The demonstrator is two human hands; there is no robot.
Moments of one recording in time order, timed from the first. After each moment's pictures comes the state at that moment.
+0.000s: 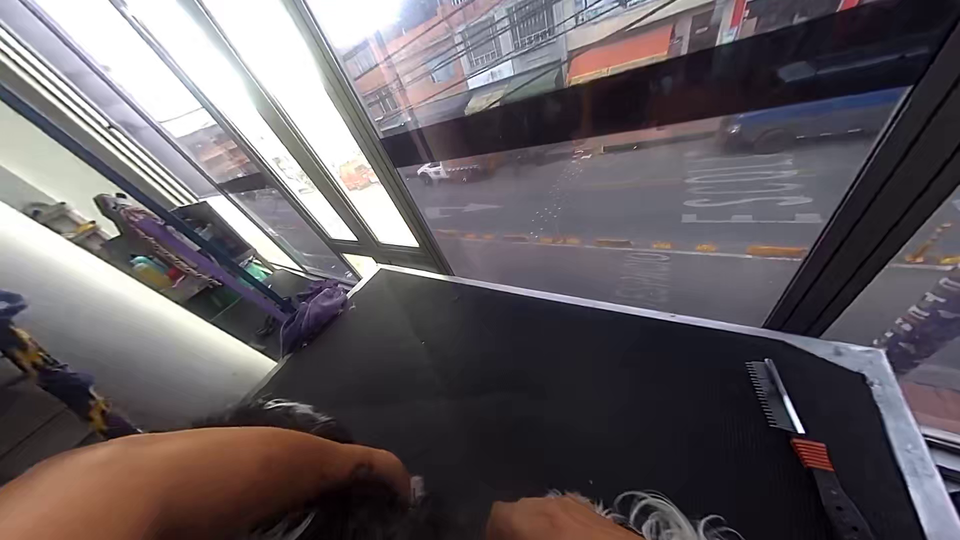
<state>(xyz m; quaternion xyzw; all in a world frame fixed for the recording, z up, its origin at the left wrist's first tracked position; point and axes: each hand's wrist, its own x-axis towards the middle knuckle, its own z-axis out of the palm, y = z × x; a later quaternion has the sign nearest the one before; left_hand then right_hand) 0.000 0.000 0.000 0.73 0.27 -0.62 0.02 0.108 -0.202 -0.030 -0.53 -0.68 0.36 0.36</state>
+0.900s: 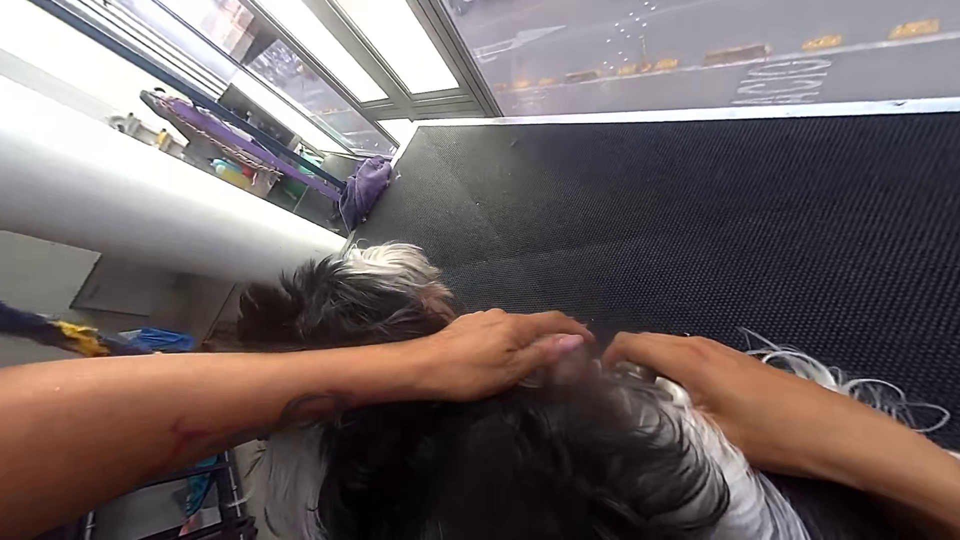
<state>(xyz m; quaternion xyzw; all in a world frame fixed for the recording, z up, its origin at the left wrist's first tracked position) -0.023 -0.003 0.028 0.91 0.08 -0.29 0.28 0.120 -0.206 -0.100 -0.61 -0.63 0.28 0.40</state>
